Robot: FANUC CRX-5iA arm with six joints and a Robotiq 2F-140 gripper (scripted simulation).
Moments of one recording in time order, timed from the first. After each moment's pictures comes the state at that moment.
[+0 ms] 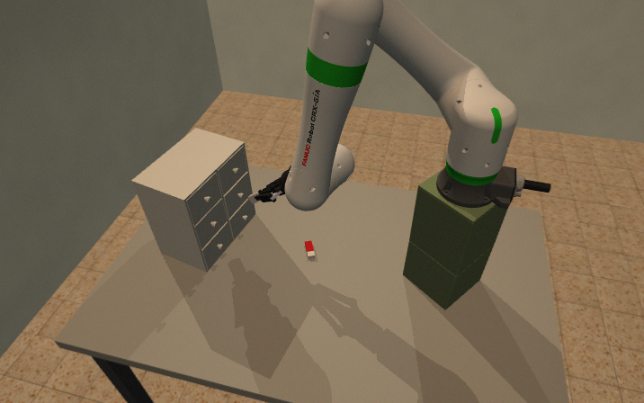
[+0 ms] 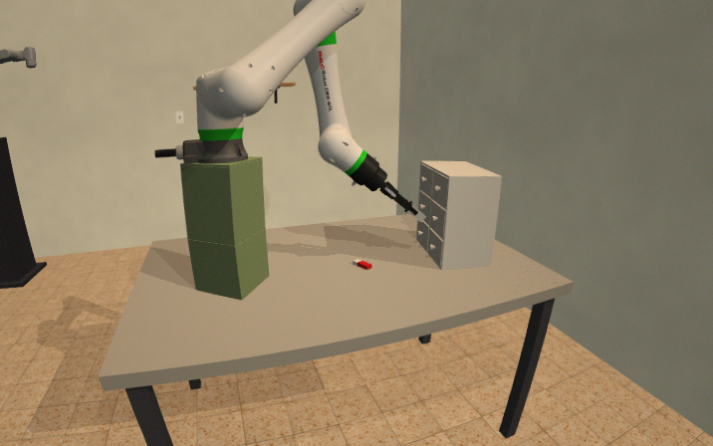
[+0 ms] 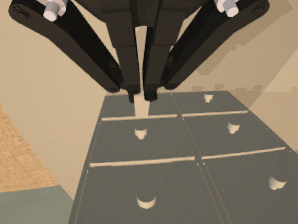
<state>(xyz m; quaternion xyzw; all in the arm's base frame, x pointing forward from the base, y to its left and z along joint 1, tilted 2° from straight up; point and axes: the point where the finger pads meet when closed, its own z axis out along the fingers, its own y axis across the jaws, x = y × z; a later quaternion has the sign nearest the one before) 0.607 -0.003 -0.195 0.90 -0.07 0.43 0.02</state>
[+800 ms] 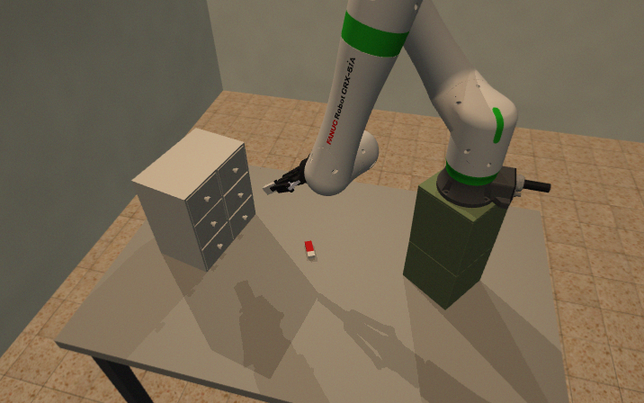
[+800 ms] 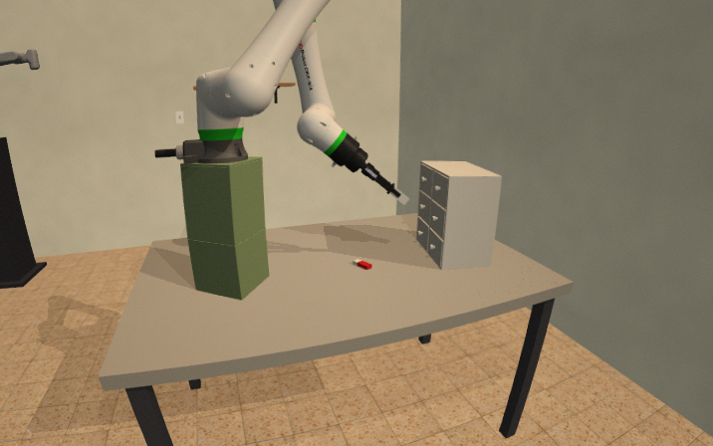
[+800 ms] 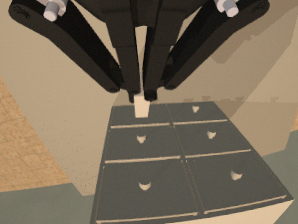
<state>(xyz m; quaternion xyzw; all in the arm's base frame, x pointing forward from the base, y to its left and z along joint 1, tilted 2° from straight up) 0.544 0.004 -0.134 0.90 -0.07 0.43 0.02</state>
